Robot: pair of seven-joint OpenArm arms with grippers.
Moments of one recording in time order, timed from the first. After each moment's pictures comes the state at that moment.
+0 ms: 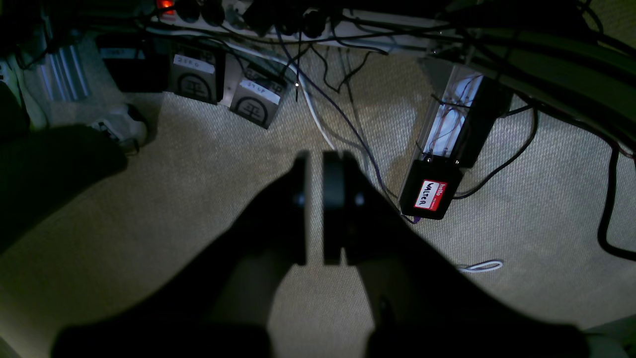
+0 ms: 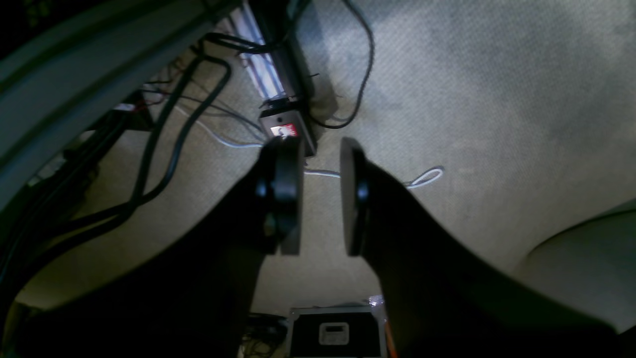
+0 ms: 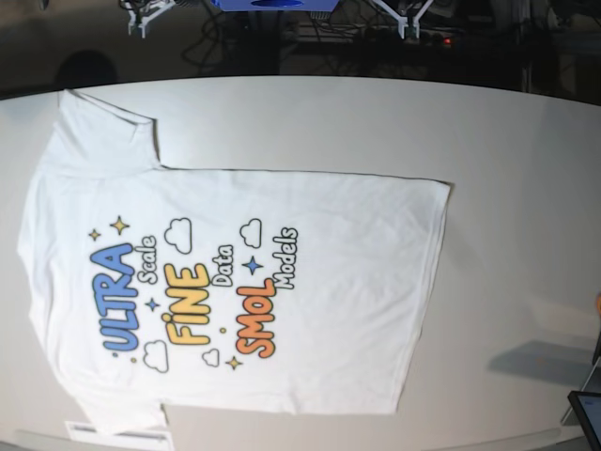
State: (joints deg) left arm 15.0 -7.9 -6.5 15.9 -3.0 -3.6 -5.0; right arm -15.8 4.2 18.8 21.5 2.3 12.3 -10.2
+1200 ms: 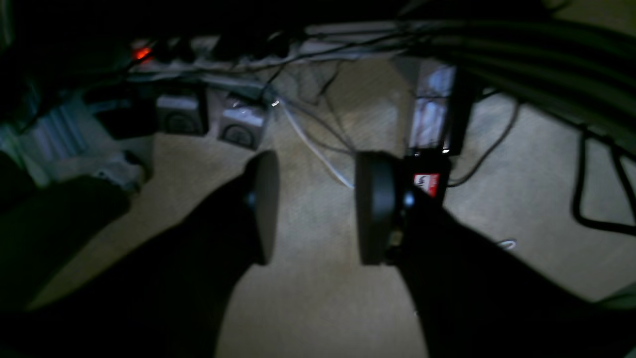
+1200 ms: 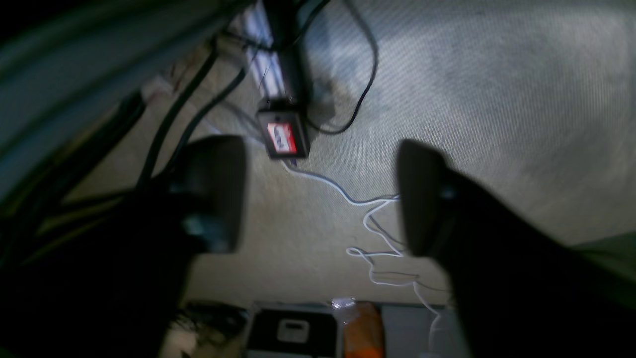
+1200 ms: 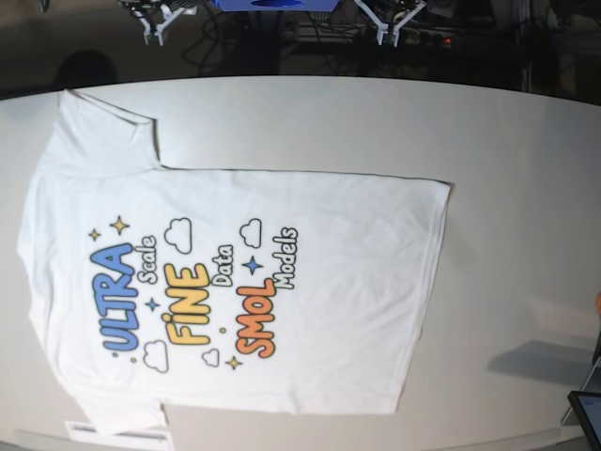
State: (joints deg) left arm 16.4 -6.9 3.7 22.4 -3.7 -3.6 -1.1; right arm -14.5 4.1 7.9 21.5 2.3 12.3 -10.2
